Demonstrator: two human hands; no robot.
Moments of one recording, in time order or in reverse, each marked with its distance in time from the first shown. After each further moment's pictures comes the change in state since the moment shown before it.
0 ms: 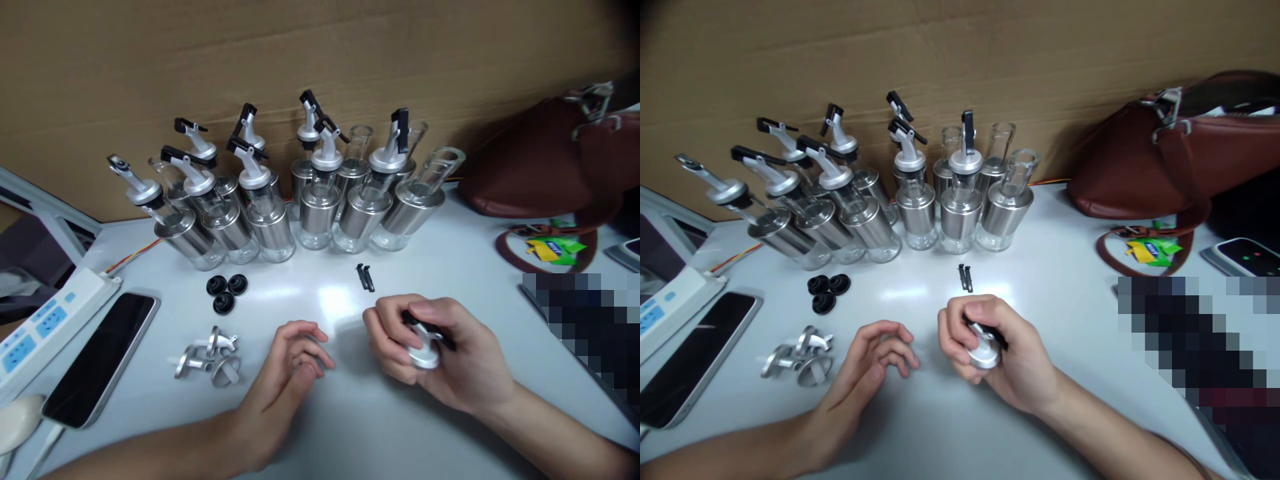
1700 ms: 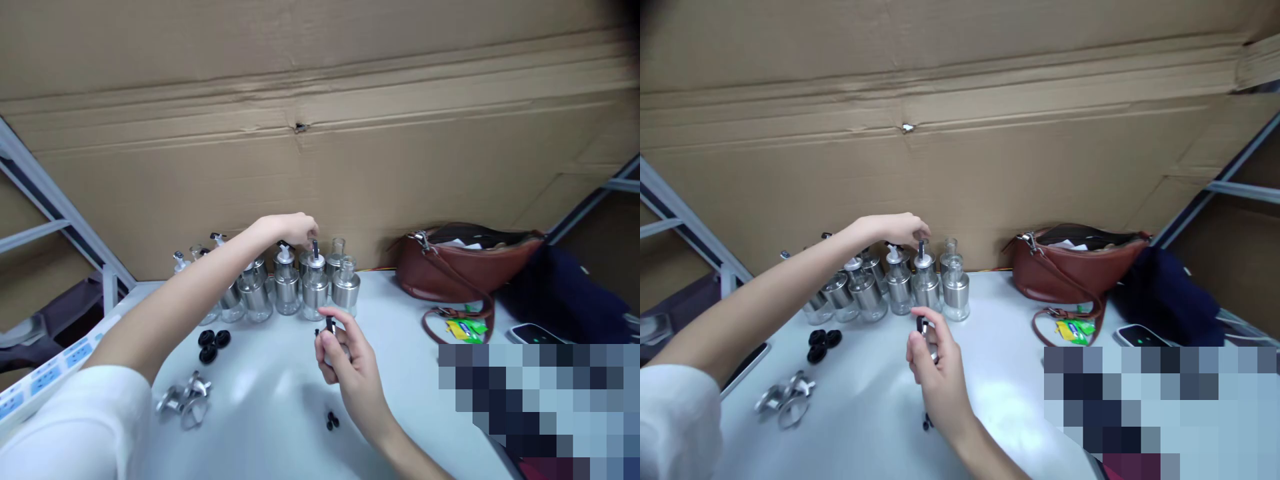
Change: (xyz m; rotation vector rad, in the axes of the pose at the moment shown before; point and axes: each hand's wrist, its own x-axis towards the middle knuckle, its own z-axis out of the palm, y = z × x) left_hand 0.229 0.216 0.050 1.866 -0.246 0.168; right_hand -0.006 -0.007 0.008 -0.521 0.309 -0.549
